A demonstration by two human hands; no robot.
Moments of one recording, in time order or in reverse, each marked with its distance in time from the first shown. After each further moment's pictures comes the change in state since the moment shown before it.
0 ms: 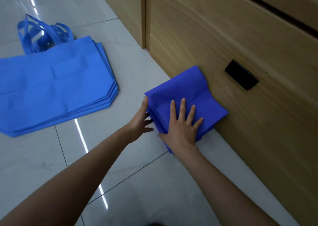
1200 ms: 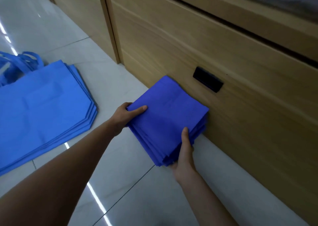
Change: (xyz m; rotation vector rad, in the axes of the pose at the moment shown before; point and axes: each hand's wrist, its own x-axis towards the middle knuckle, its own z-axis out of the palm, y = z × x) left_hand 0.050 0.047 -0.003 0.416 0.108 0.120; right_hand -0.030 0.033 0.011 2.143 0.012 0.902
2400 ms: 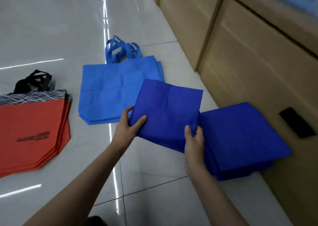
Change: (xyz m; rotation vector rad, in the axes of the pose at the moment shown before) left_hand -0.164 -0.064 -0.122 -0.239 0.569 0.143; right_hand -0.085 0.043 0.108 -0.656 -0.442 -0.435
